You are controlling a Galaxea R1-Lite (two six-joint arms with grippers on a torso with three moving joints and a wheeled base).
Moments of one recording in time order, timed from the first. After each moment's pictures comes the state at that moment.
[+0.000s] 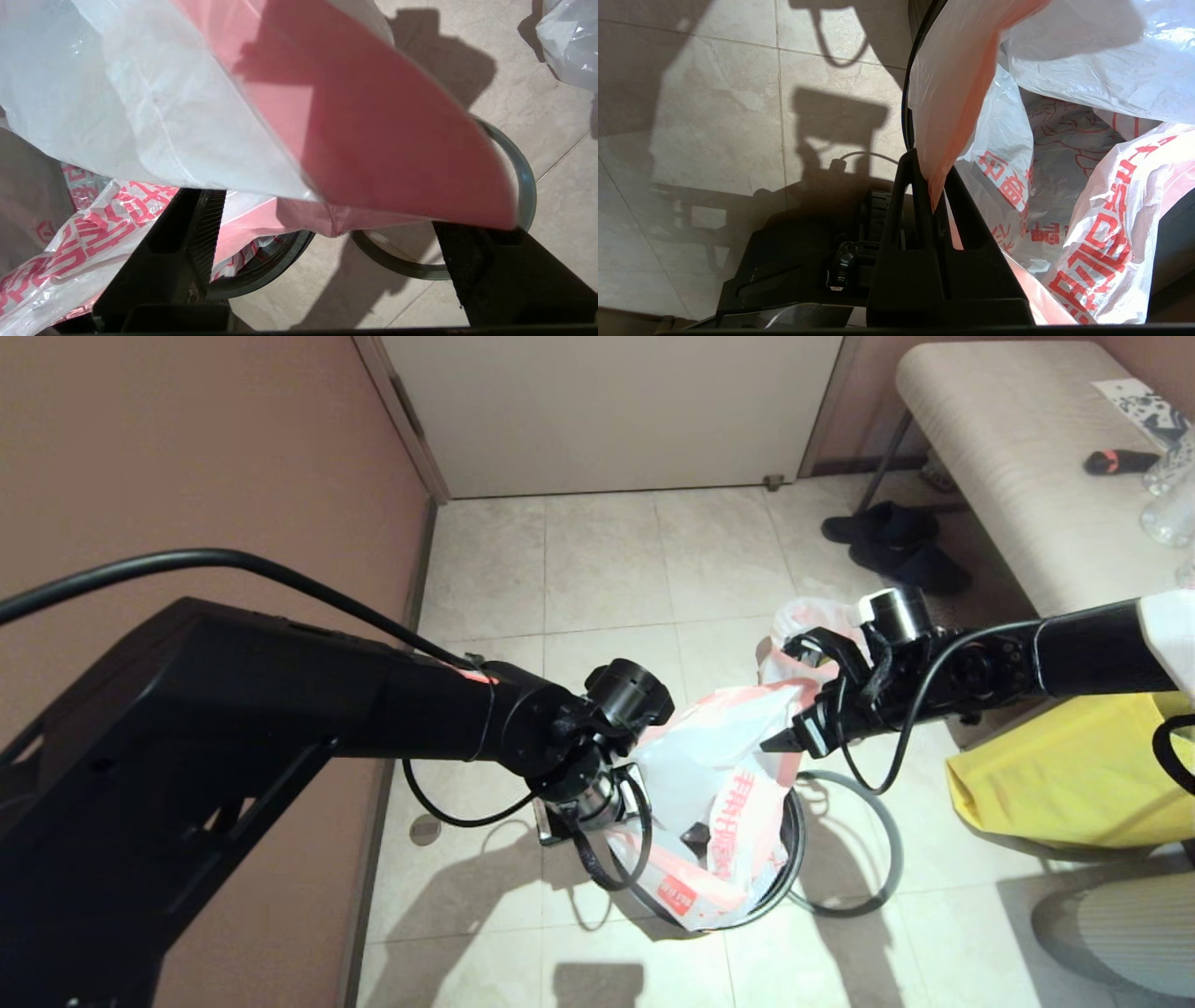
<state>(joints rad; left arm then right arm) -0.71 2.16 -1.59 0.50 0.30 -0.86 0.24 2.15 -1.62 0.21 0.28 -0.29</state>
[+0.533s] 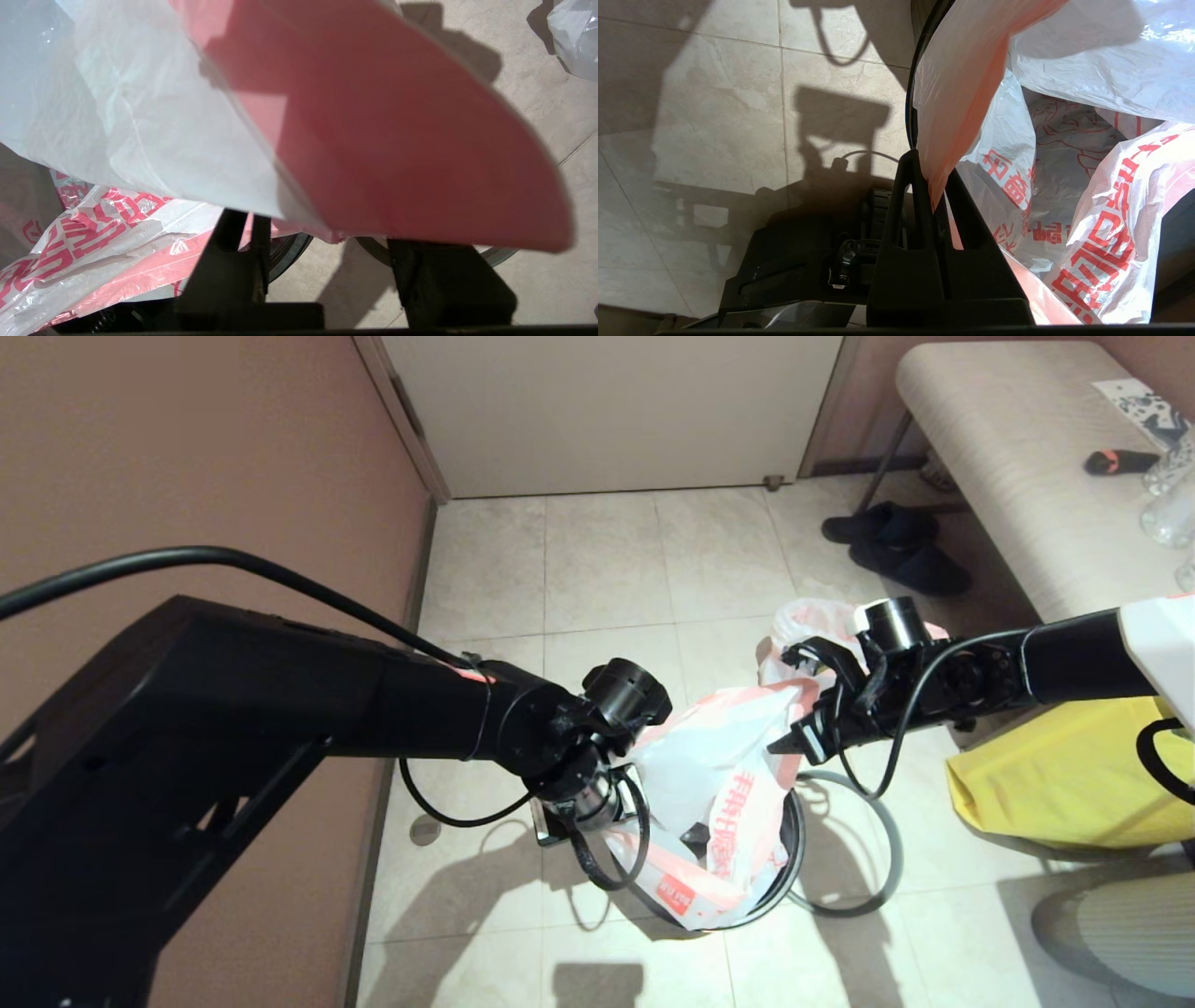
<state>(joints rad) -0.71 2.15 -1.59 0.50 0.30 -0.86 0.24 2.18 -1.62 0.20 0.28 -0.29</state>
